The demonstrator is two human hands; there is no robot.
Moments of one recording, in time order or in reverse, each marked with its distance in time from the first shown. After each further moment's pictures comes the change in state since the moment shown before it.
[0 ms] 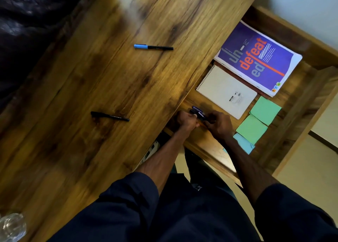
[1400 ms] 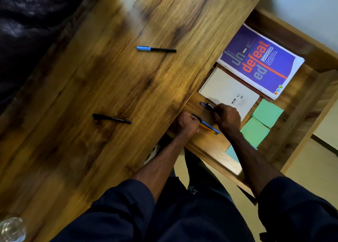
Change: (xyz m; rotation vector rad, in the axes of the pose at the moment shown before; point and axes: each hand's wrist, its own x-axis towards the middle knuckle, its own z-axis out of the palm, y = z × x) left_hand -0.006 0.005 -0.013 0.260 0.032 0.087; right_hand 0.028 -0.014 -0.023 -0.261 0.108 0.011
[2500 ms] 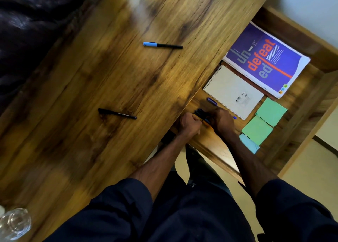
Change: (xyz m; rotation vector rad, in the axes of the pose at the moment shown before) left_hand -0.017 -0.009 -0.019 0.053 -0.102 0.043; right_hand -0.019 -0.019 0.020 -0.014 -0.112 -0.131
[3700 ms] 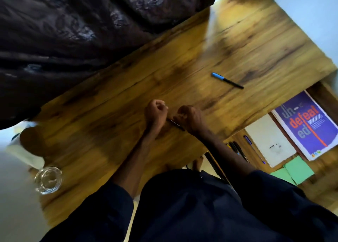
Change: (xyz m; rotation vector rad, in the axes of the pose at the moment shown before) left_hand -0.031 -0.074 -0.278 -0.308 0.720 0.062; right_hand 0.036 -0.292 0.031 0.022 -0.189 -0.543
